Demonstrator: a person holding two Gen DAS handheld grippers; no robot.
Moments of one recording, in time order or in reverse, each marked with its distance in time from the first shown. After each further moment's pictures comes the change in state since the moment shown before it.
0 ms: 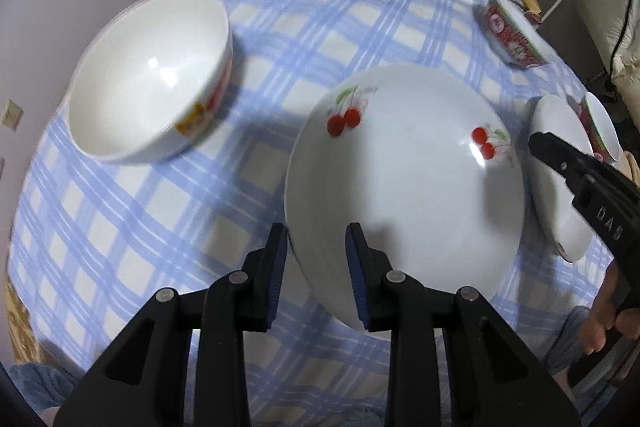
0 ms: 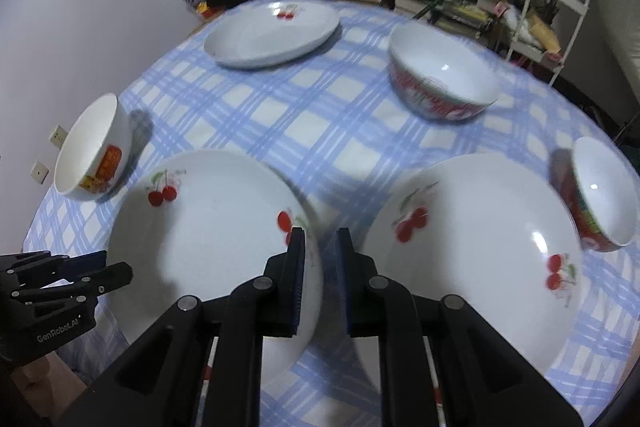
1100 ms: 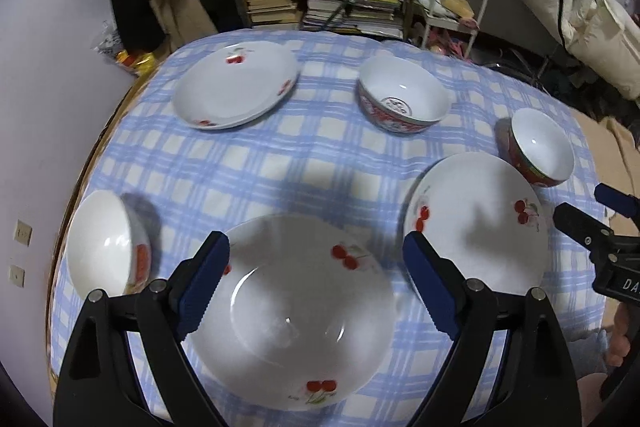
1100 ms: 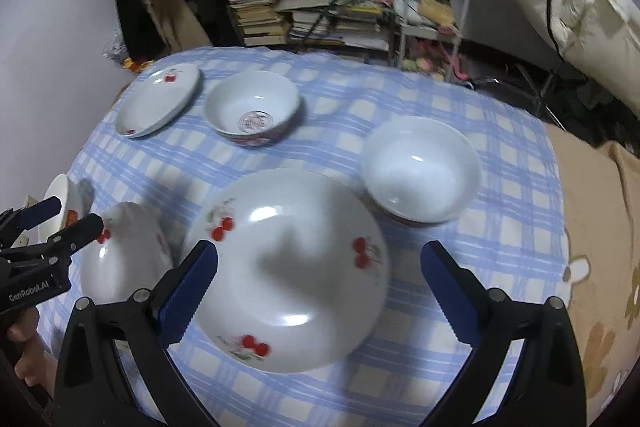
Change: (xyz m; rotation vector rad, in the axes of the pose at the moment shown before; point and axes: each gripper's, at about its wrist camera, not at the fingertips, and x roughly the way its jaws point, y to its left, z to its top) left arm -0.044 -0.143 0.065 0.256 -0.188 0.032; right arm -0.083 -0.145 -0.008 0.228 -0.010 -0.137
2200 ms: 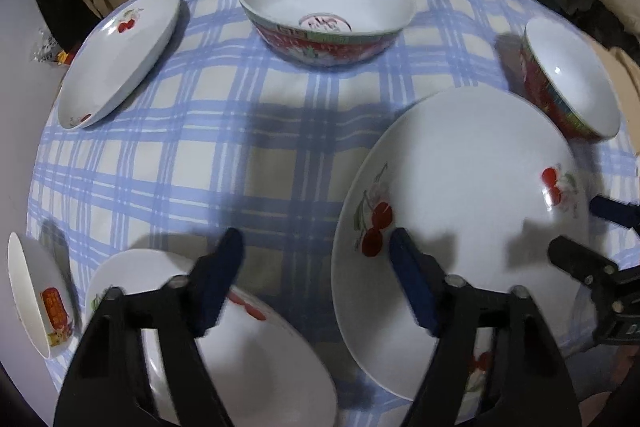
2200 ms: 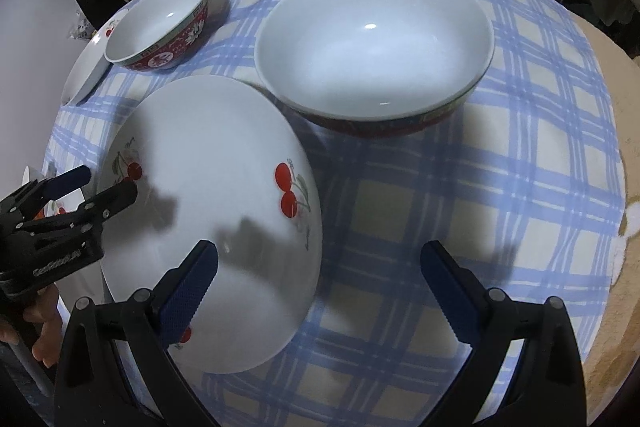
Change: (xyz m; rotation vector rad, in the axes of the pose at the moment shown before) left arm 0.115 -0.074 0.008 0.149 0.224 -0.050; right arm 0.093 -0.052 -0.028 0.113 0.281 0.071
